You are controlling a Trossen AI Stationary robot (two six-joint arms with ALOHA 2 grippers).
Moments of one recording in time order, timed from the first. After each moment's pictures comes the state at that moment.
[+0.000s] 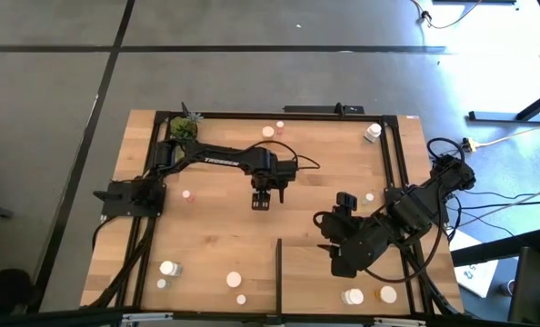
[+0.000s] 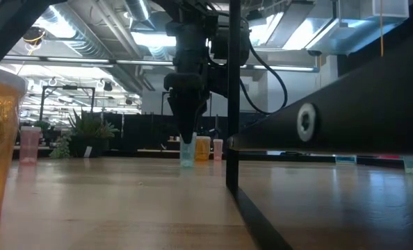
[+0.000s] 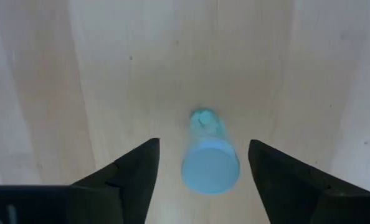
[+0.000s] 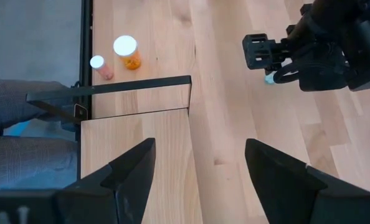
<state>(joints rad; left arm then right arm) 0.10 2.11 1.69 -1.08 -0.03 0.08 0.64 1.67 1.94 -1.32 0.40 0.67</state>
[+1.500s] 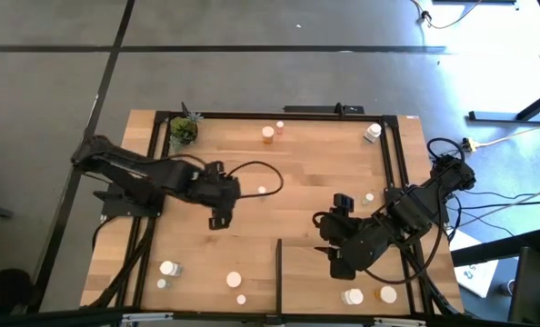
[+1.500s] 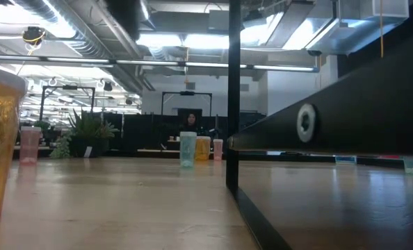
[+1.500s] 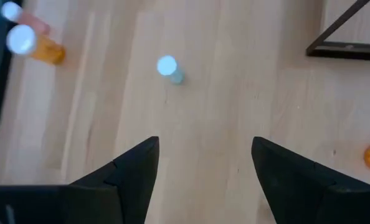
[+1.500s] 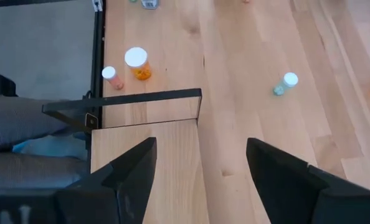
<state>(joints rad) -0.29 1.43 1.39 -1.12 -0.35 -0.39 0.64 1.67 1.94 -1.27 0.40 0.63</state>
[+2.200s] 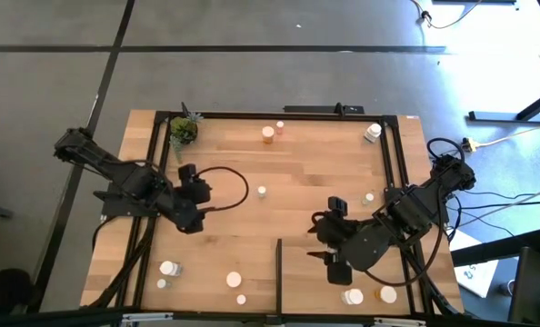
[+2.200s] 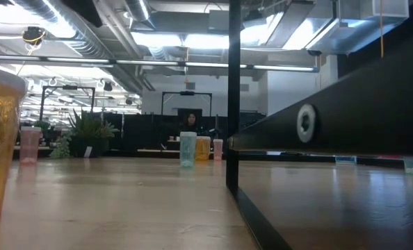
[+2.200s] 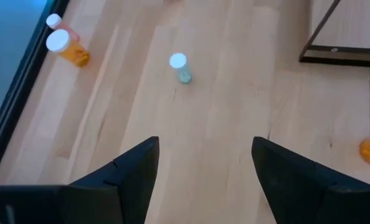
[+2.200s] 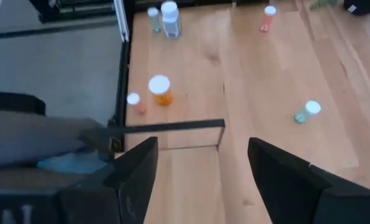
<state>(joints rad) -0.50 1.16 1.16 -1.10 -0.54 -0.57 0.64 1.67 1.94 -1.13 0.40 0.61</state>
